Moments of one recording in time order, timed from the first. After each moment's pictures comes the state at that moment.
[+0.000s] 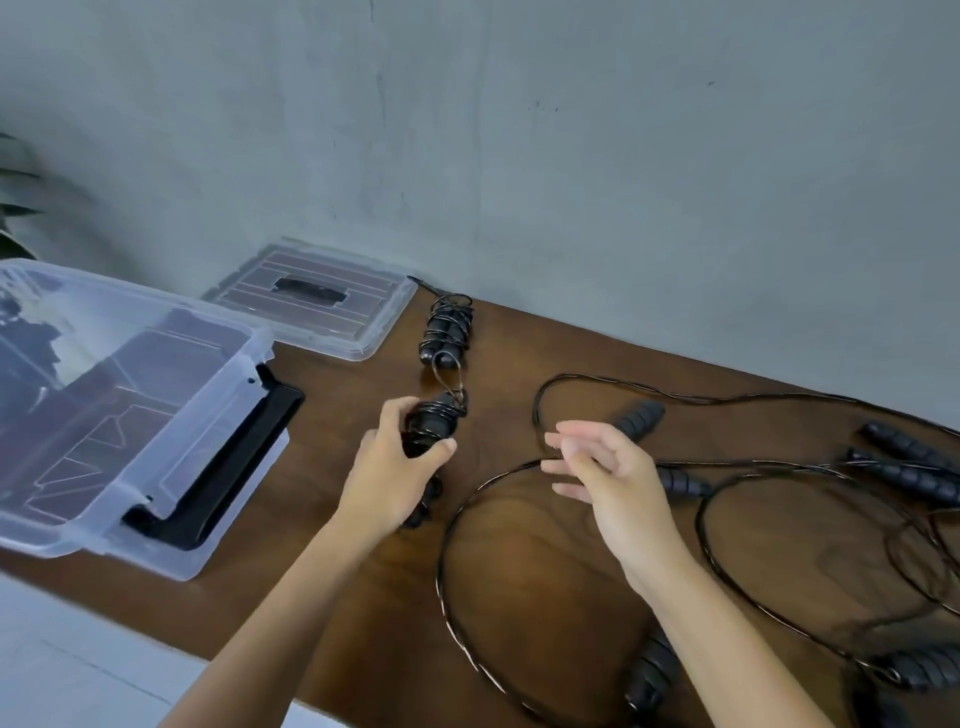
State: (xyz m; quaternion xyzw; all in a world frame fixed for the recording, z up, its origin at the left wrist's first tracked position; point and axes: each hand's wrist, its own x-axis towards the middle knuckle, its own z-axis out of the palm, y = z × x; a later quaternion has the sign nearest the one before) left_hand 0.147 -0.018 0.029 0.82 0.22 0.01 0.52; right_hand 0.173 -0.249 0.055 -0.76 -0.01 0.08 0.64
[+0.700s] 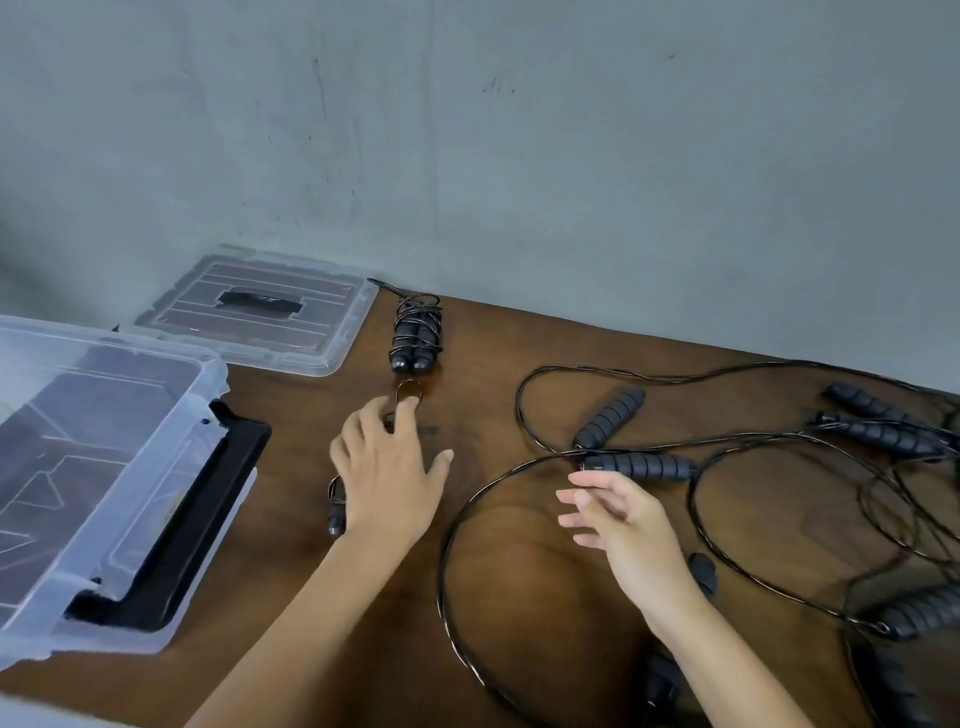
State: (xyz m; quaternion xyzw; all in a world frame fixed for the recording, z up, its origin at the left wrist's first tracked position) left_hand 0.184 -0.025 -0.005 0.97 0.13 0.09 0.16; right_hand 0.157 -0.269 0.013 -0.81 0.08 0.08 0.58
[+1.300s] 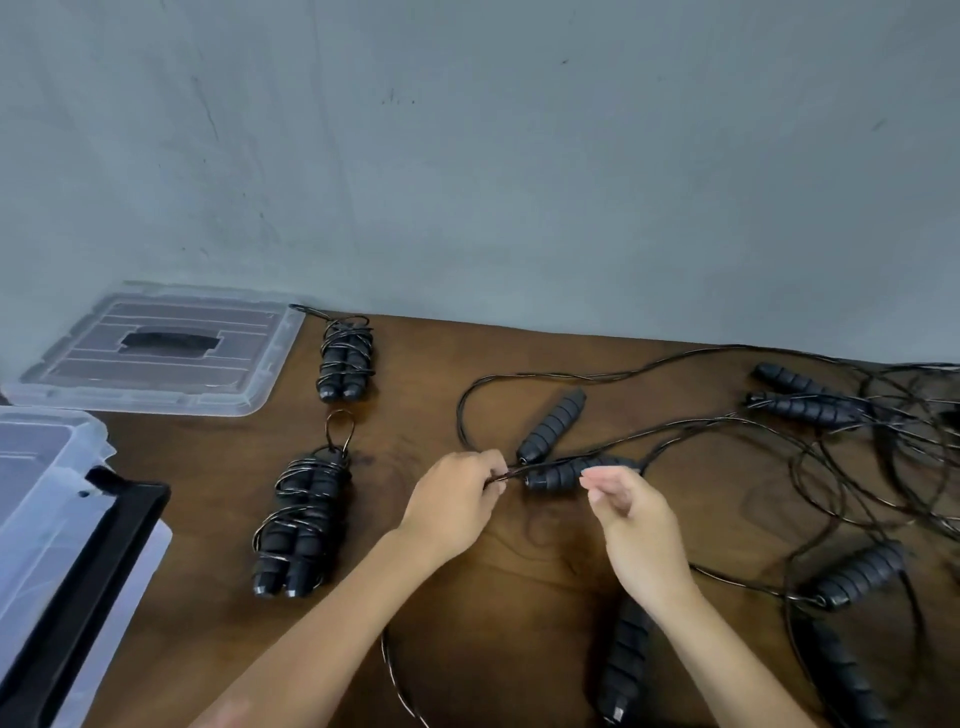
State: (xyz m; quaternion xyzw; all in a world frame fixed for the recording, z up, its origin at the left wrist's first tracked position) left_hand 0.229 -0.116 -0.016 0.94 -0.14 -0.05 0.29; right_hand 0.177 -0.327 0.001 -0.88 0.12 -0.04 0.46
